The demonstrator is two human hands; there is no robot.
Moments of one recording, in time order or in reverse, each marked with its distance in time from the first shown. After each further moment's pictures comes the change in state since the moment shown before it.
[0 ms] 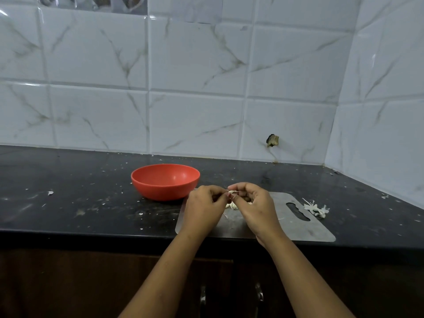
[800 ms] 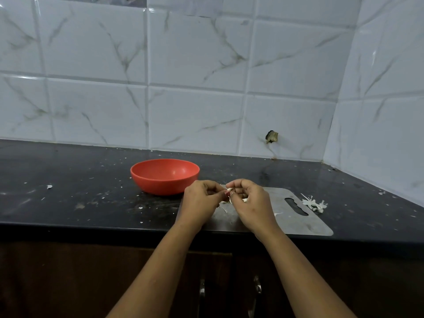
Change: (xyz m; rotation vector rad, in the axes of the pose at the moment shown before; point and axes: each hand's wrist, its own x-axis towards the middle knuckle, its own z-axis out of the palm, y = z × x) left_hand 0.001 -0.002 -0.005 -0.201 -0.036 -0.128; right_hand -0.002 0.000 0.003 -0.213 -0.004 -0.046
